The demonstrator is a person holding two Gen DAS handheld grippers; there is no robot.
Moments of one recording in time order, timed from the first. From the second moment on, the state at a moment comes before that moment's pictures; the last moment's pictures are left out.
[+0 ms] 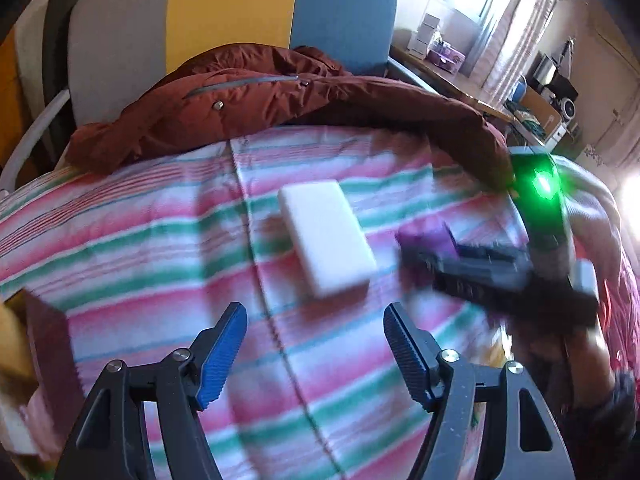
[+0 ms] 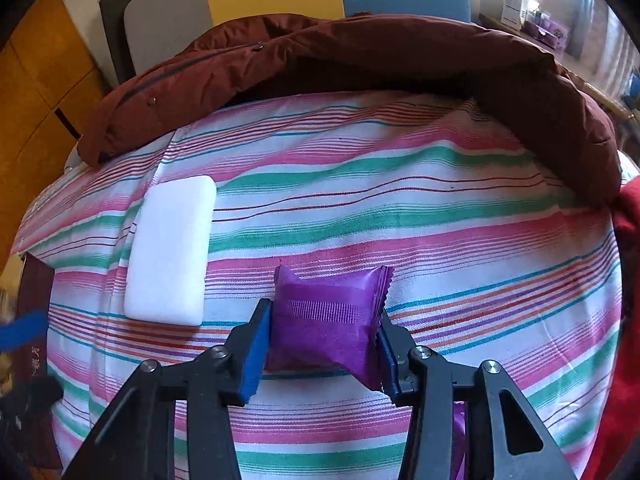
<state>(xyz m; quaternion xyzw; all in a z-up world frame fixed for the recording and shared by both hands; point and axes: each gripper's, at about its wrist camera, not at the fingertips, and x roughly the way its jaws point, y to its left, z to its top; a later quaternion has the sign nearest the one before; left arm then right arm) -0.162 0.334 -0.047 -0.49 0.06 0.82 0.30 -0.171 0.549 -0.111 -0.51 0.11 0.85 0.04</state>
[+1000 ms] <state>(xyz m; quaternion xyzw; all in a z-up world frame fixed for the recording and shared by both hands) -0.222 0.410 -0.103 -0.52 0.13 0.81 0.25 -0.166 0.552 -0.110 -0.52 0.10 0.85 0.02</state>
